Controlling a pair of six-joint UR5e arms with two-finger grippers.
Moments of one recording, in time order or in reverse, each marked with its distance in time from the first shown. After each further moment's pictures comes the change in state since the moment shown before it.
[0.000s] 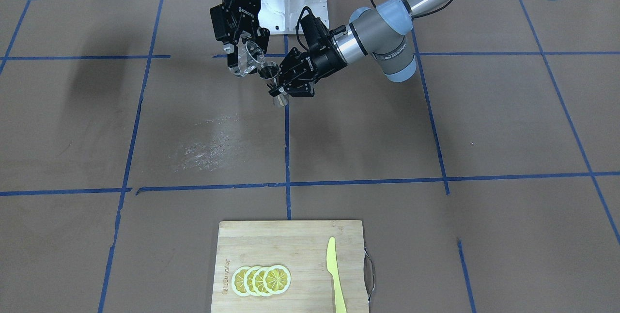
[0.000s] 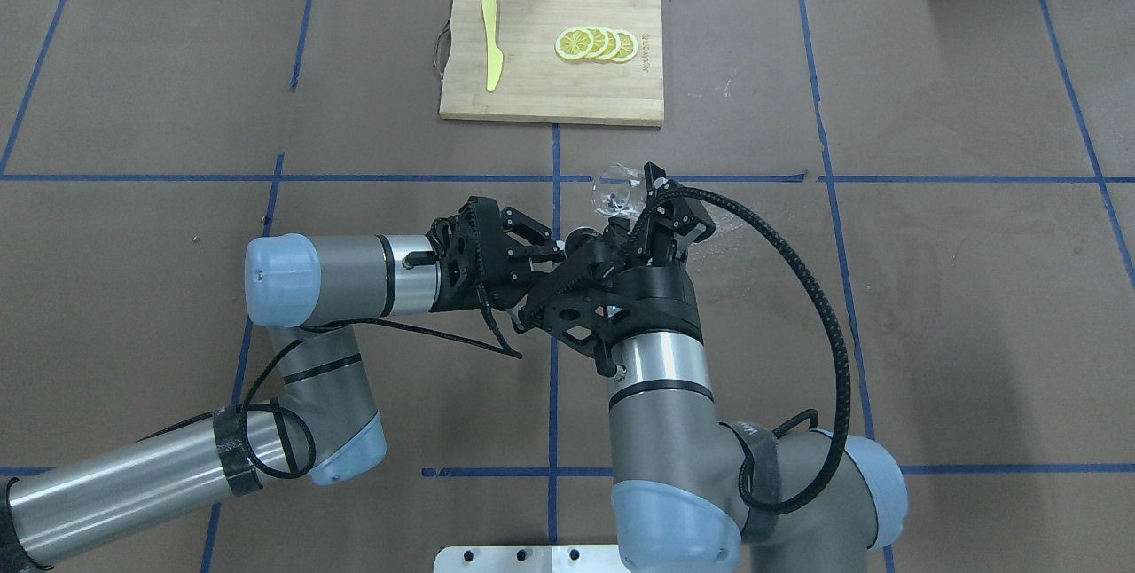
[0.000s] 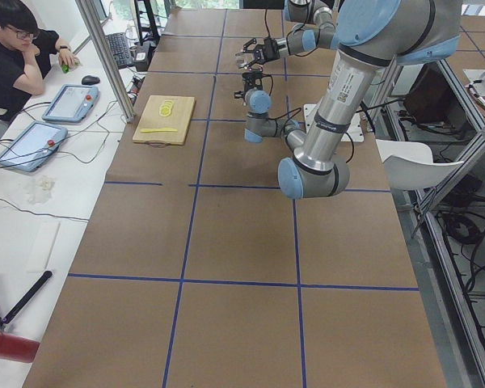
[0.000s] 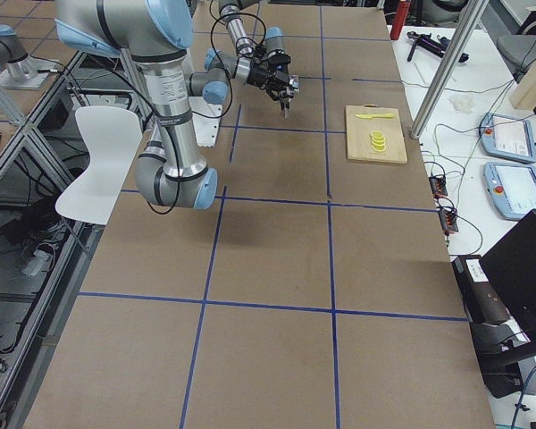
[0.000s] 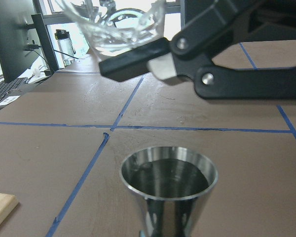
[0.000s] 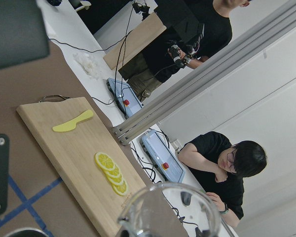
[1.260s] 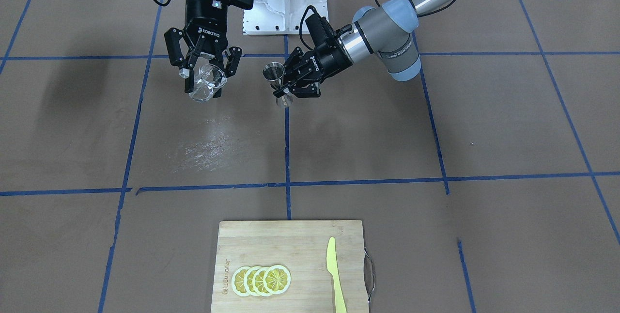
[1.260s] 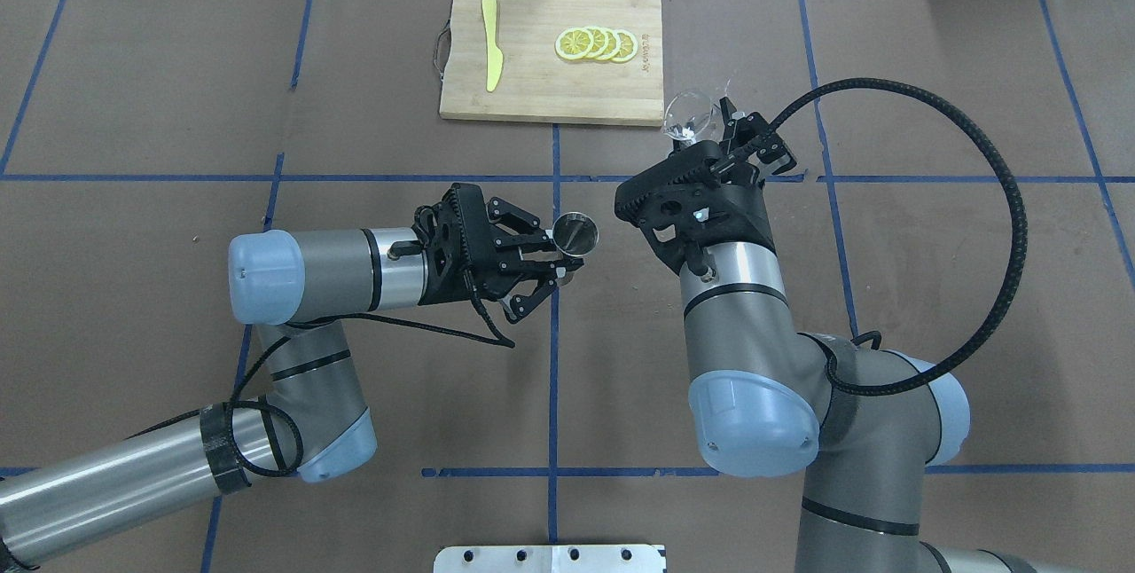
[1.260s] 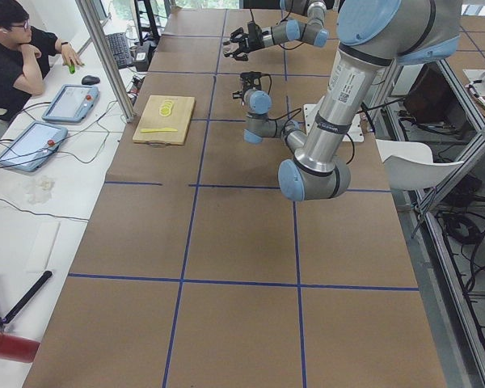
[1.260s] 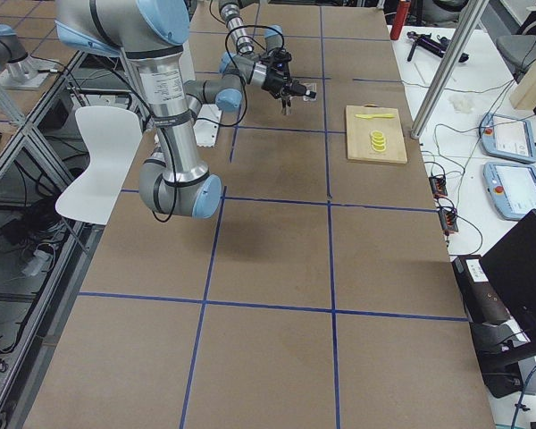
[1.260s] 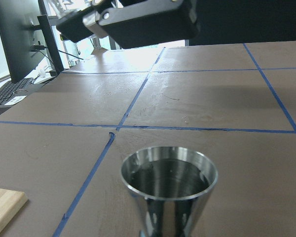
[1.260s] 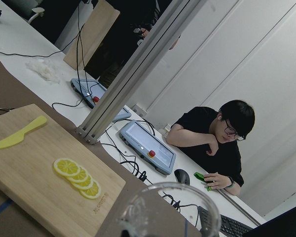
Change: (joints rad) left arm -0.014 0.029 -0.037 -0.001 0.025 -0.084; right arm 0.138 -0.080 0.013 0.123 0.091 0.108
